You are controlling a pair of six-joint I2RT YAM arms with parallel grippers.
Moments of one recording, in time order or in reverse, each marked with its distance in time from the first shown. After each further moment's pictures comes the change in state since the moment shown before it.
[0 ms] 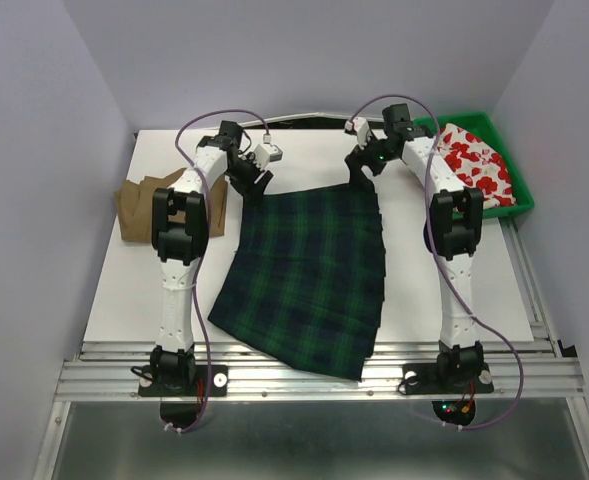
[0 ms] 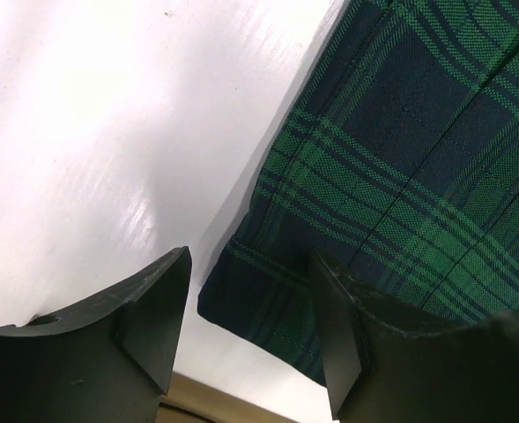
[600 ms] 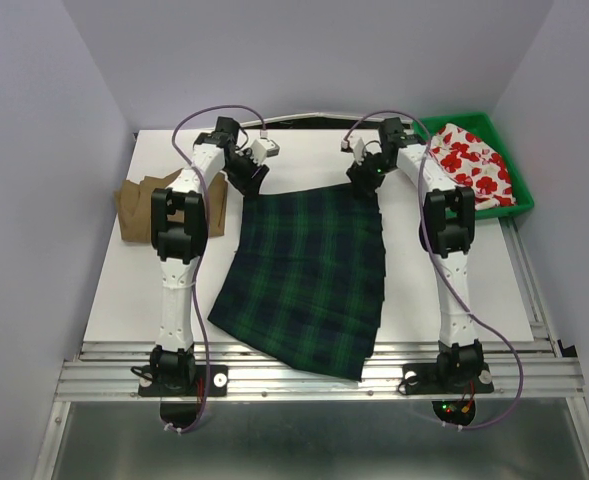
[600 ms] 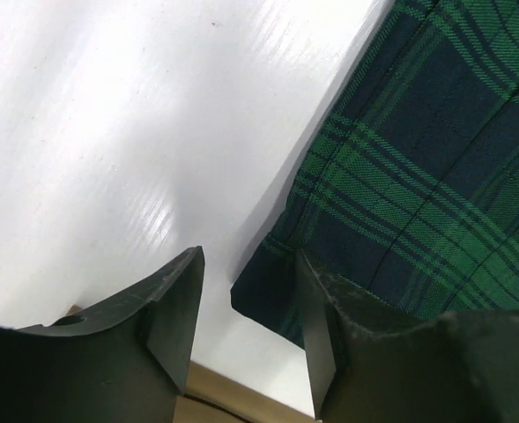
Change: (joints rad) left arm 0.013 0.019 0.060 -0.008 -0.004 -0.004; right arm 0.000 0.076 0.008 -0.060 0.014 -0.106
